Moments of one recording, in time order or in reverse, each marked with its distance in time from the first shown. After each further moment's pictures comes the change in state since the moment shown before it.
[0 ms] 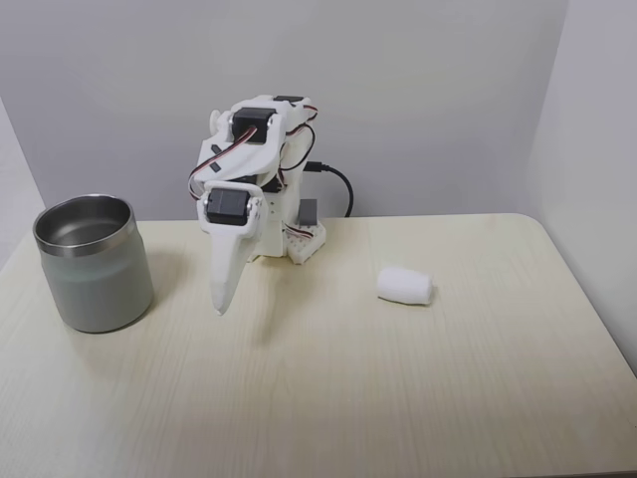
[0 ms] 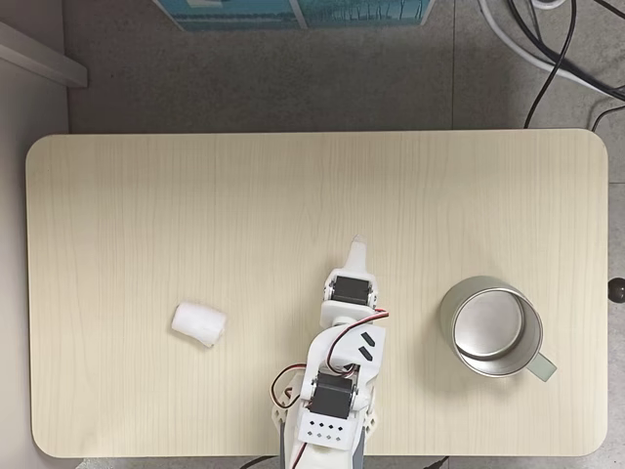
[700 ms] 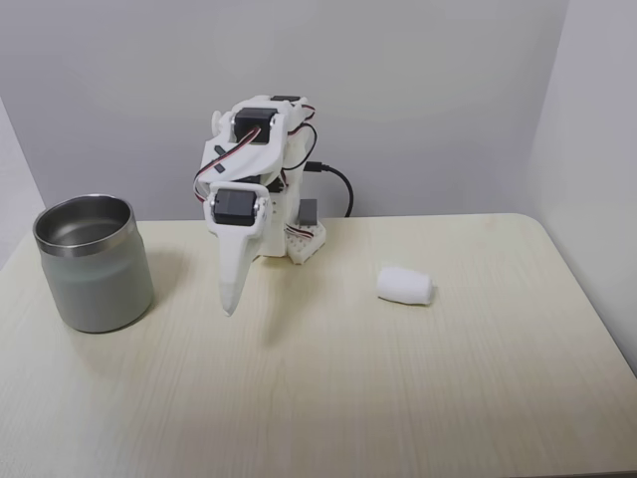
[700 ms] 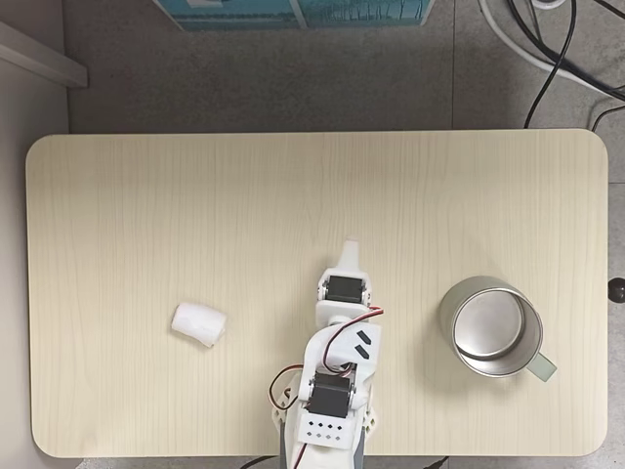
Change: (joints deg) arm -2.6 0.0 0.0 0.0 -1.2
